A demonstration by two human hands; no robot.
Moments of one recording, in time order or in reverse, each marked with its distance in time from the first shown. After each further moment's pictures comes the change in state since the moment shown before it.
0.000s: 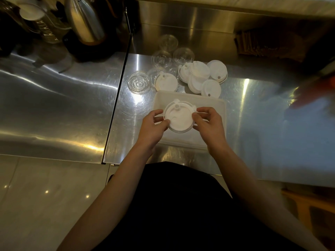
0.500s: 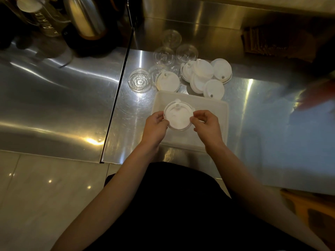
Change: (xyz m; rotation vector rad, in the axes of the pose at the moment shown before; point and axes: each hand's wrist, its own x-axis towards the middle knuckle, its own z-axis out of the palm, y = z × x) left_hand 0.017 -0.002 0.016 0.008 0.043 -0.089; right_hand 0.030 0.013 0.008 -0.120 -0.022 0.074
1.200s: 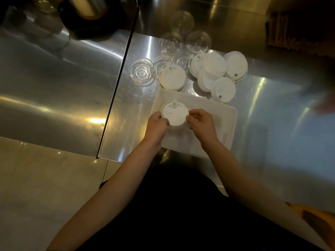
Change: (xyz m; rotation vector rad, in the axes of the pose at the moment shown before) left_hand 0.023 0.009 0.020 0.061 0.133 -0.241; right_hand 0.050 0.008 0.018 -0.106 -0.152 0.067
